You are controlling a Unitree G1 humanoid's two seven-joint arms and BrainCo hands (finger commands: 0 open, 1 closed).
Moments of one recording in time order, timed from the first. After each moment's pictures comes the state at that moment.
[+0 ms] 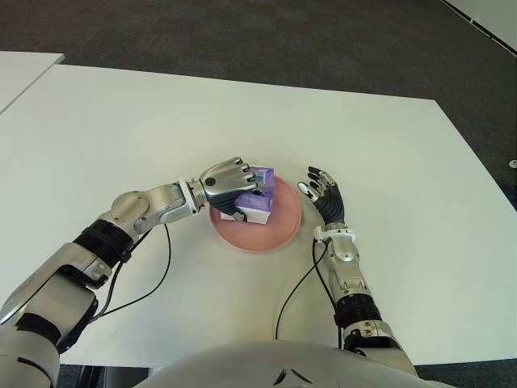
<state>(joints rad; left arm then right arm) -0.53 0.55 -0.57 0.41 1.04 -0.68 0.32 -0.14 -0.05 -0.06 0.49 -0.03 -0.37 -0.03</state>
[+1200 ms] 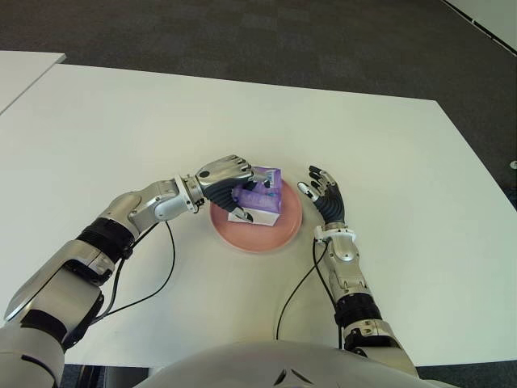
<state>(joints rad) -0.53 0.55 -0.54 0.45 0.51 -0.81 0.00 -0.15 -0.05 -0.06 0.50 -0.04 -0.38 -0.04</state>
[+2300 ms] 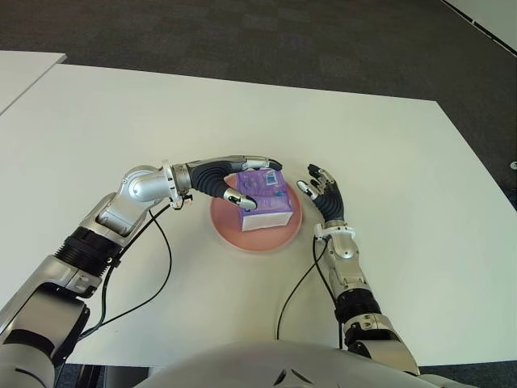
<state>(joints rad) -0.41 0.55 -0.34 0.10 -0.01 -0.43 -0.64 -0.18 -0.06 -0.06 0.58 -0.04 -0.42 -0.03</state>
